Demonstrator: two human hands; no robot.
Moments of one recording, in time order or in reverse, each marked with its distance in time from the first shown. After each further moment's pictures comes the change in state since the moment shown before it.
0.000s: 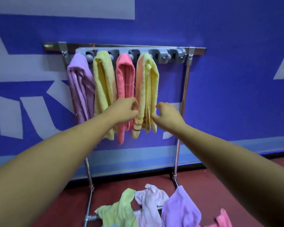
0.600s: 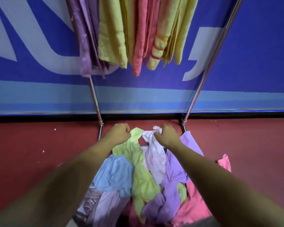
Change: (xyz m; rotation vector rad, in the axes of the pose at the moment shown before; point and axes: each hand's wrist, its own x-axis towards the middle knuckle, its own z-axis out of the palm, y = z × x) left_hand -0.207 -0.133 0.245 -0.156 -0.429 -0.552; right_hand -0.177 0.089 0.251 0.034 -0.510 0.371
